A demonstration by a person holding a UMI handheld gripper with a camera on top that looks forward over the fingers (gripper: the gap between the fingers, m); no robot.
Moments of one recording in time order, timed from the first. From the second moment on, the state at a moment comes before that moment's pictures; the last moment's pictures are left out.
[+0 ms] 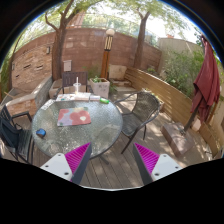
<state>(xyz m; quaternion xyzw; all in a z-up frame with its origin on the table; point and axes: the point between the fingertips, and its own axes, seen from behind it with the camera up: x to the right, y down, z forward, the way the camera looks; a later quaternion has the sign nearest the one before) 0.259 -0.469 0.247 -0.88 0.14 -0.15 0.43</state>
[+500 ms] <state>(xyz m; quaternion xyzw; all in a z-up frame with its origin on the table) 0.111 -0.454 0.081 -0.93 0.03 -0.05 0.37</state>
